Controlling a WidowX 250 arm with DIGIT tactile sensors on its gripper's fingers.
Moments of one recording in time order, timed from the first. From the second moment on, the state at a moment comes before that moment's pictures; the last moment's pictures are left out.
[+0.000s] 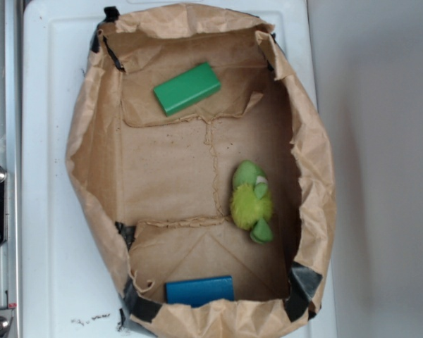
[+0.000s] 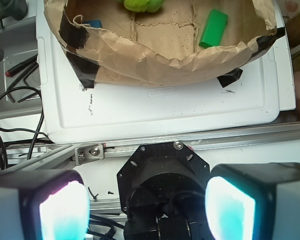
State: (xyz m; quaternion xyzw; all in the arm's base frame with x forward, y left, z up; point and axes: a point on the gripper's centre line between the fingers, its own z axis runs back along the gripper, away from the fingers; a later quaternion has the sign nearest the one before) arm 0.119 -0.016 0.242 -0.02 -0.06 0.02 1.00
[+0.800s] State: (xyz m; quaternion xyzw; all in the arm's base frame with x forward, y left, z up) arm 0.214 -0.040 0.217 -0.01 -0.08 0.06 1.00
